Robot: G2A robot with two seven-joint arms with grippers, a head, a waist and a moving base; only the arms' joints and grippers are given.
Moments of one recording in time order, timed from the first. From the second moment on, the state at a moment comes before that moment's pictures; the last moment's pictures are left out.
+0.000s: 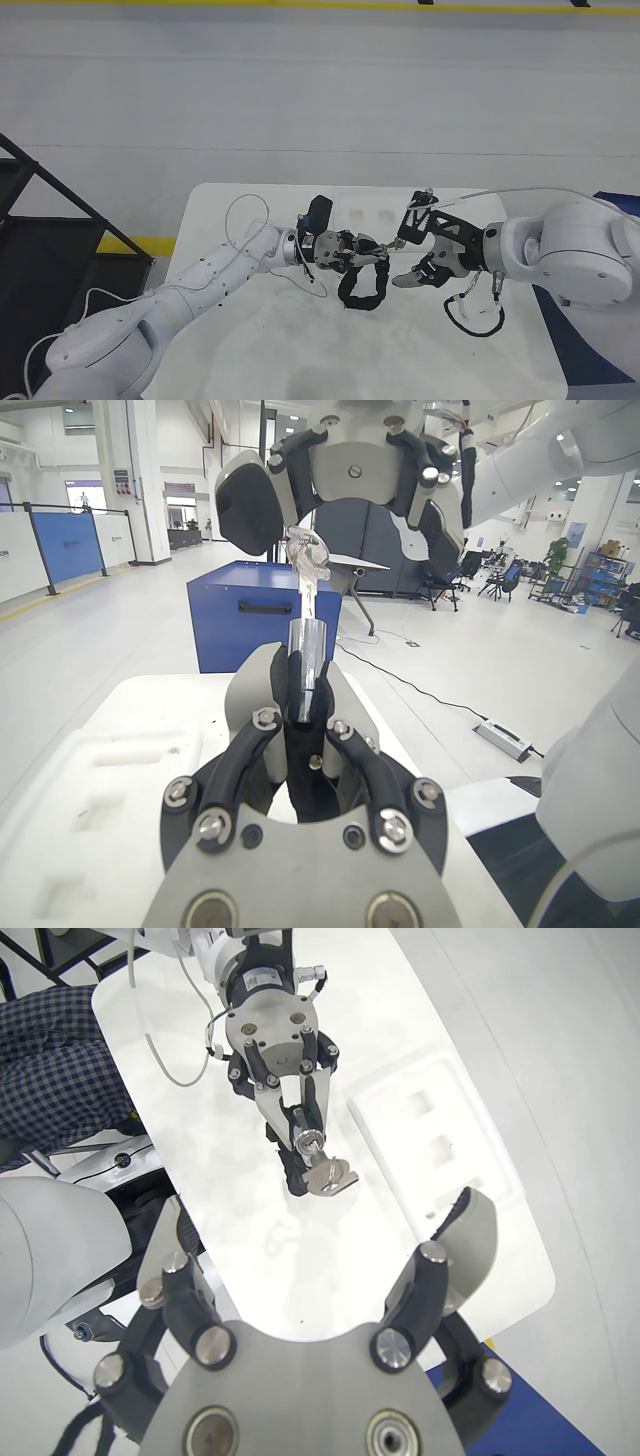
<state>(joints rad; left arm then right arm) 0.64 -1.11 -0.32 -1.07 1.09 -1.01 0.81 -0.88 -0.78 1.08 -2.13 -0.32 -0.28 1.31</state>
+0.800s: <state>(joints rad) 0.58 -1.11 -0.22 -1.04 0.96 -1.01 0.78 -0.92 -0.78 1.01 -2.22 -0.60 -0.52 1.18</state>
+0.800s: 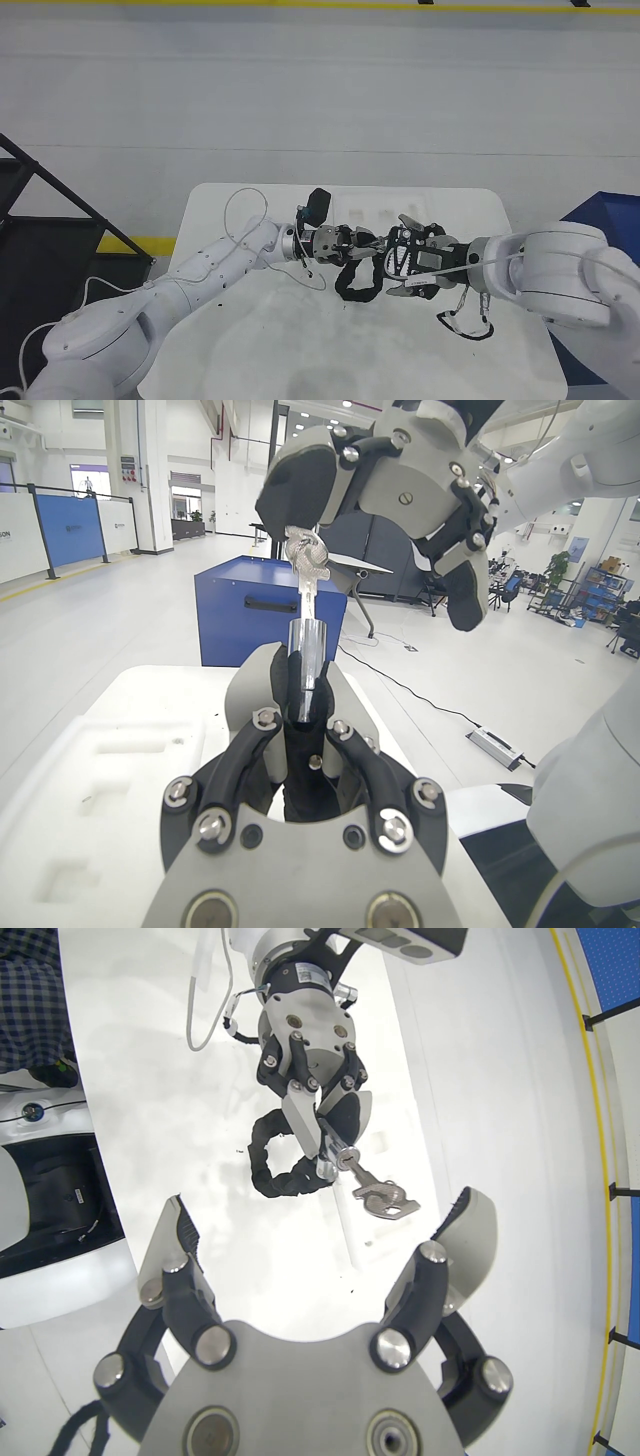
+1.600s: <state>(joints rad) 0.58 -1.12 -0.23 -1.04 1.03 -1.01 0.81 -0.85 -0.78 1.00 -2.18 -0.64 -0.61 1.18</state>
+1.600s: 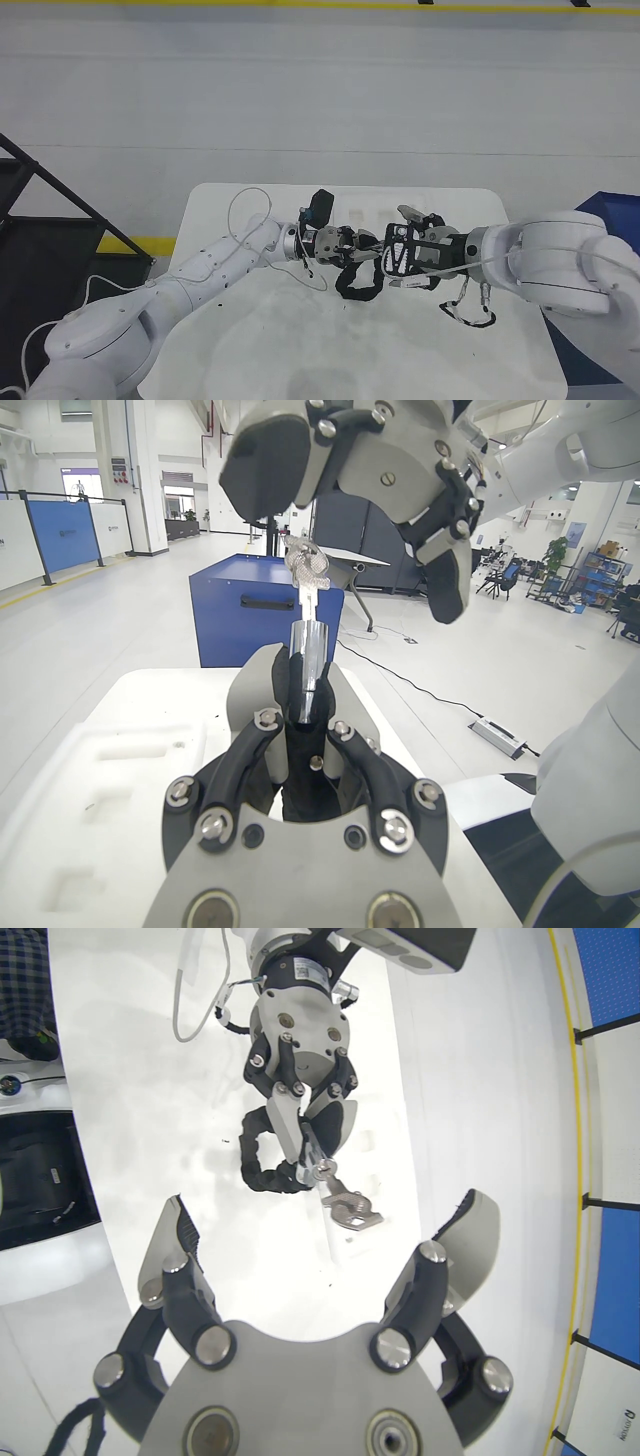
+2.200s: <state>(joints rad) 0.57 -1.11 -0.21 -1.06 1.03 -1.01 0.81 -0.92 -0.76 1.01 -2.27 -0.85 -0.70 1.12</state>
